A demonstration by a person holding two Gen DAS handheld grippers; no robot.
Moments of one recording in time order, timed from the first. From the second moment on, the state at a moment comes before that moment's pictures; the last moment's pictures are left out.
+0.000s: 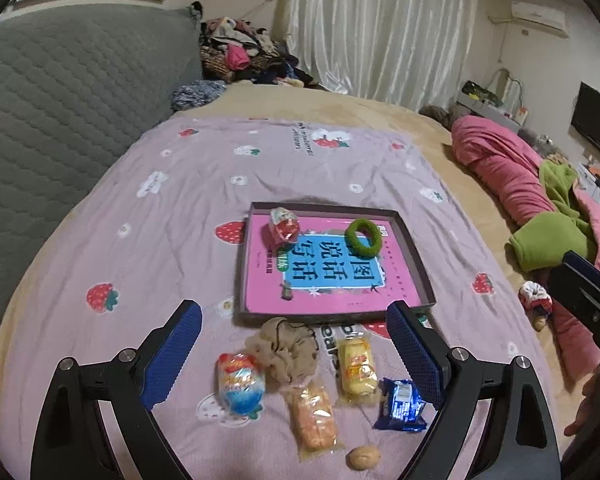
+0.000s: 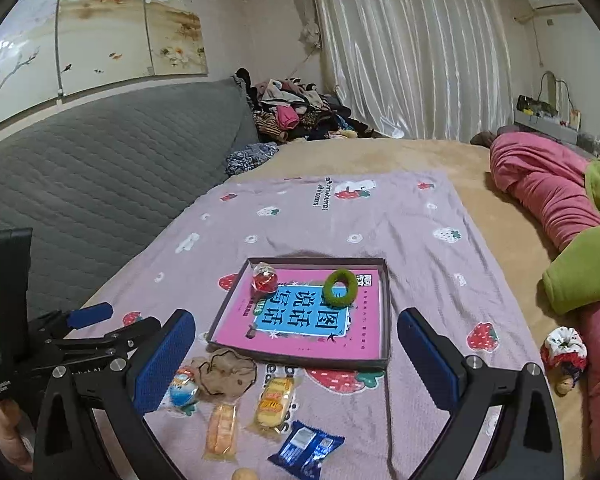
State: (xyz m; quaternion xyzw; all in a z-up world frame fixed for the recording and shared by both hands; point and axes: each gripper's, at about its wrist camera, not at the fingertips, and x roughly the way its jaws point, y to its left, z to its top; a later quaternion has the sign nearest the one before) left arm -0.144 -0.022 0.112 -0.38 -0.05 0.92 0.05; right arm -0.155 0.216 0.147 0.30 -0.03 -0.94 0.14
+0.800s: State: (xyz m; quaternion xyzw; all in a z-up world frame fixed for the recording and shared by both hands) left arm -0.079 -0.033 0.130 -0.36 -0.03 0.93 0.05; right arm -0.094 0.200 0.151 0.31 -0.02 -0.94 0.13
